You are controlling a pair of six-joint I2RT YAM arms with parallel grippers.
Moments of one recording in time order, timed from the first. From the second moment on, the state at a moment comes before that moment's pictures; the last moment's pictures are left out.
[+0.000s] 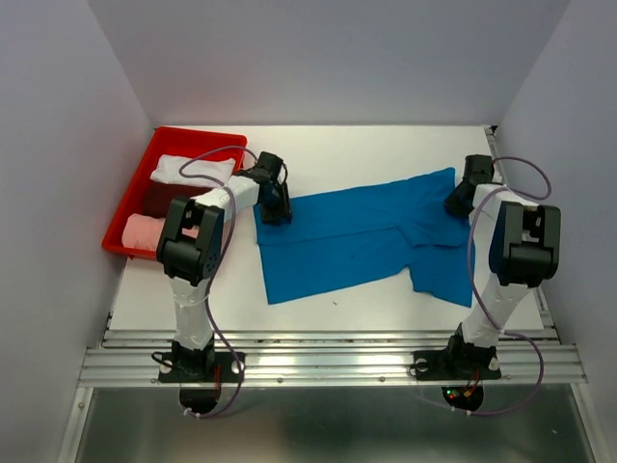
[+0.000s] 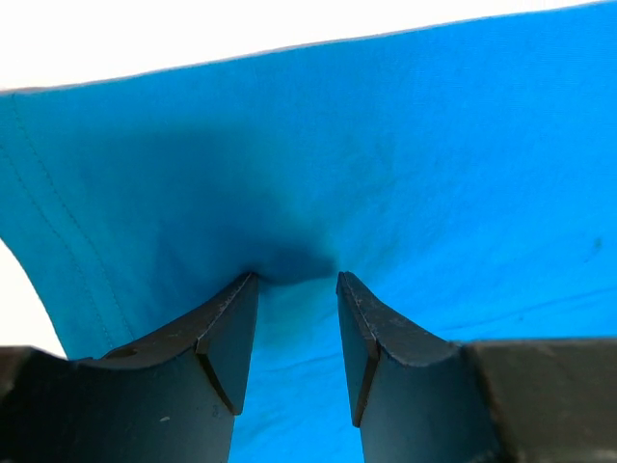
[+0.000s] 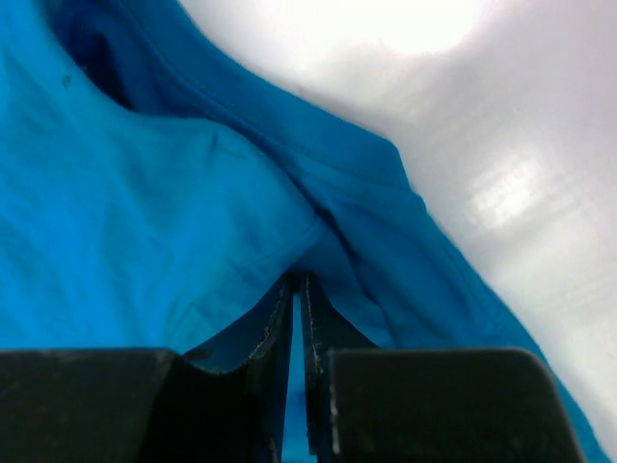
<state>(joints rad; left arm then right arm) -0.38 1.98 1.38 -0.51 0.08 -0.52 -0.16 1.87 1.19 -0.30 0.14 0.61</state>
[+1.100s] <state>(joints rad) -0.37 2.23 1.94 -0.76 -0.05 -0.44 -0.16 1.83 1.26 -0.27 0.13 0.62</state>
